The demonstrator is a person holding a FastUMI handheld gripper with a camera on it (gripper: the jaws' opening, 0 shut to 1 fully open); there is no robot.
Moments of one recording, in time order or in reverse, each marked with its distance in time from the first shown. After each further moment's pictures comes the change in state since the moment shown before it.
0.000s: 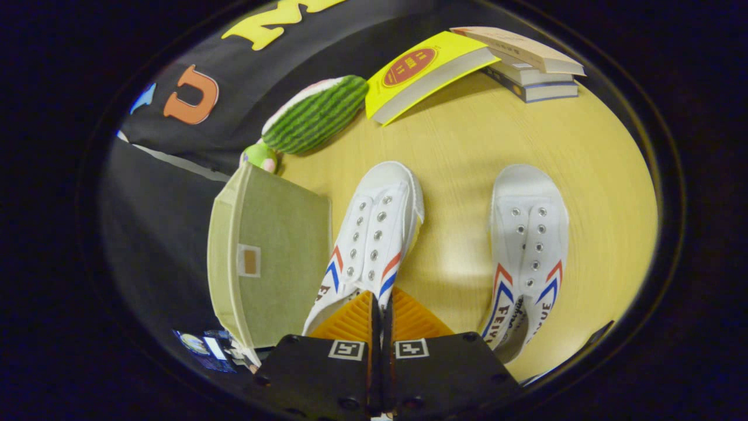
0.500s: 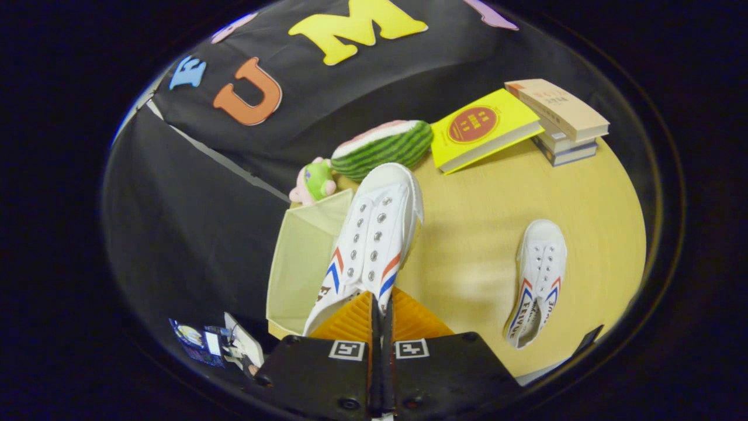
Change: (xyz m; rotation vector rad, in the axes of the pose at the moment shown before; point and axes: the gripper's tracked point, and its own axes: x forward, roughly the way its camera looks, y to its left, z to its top) arm -0.078 0.120 0.018 -0.165 -0.152 0.047
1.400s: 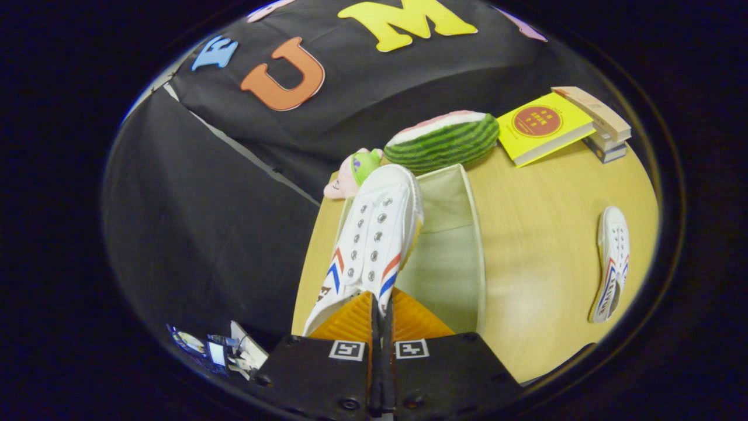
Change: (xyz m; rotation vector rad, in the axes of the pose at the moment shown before) arm 0.102 0.131 -0.043 -0.003 -0.049 0.027
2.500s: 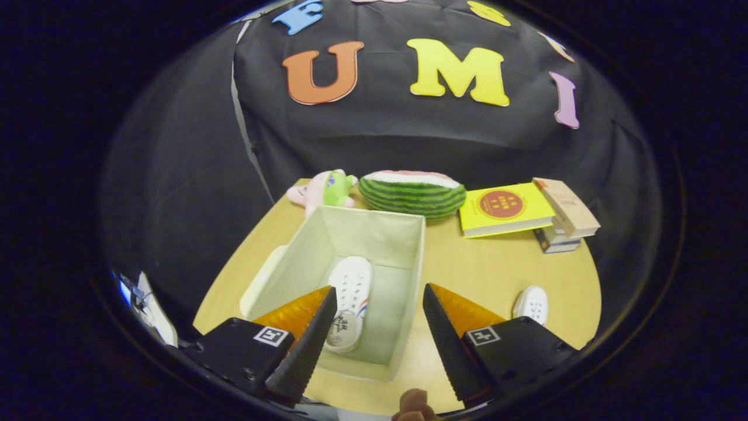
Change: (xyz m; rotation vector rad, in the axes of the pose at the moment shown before) arm -0.048 -0.055 0.029 -0.421 -0.201 -0.358
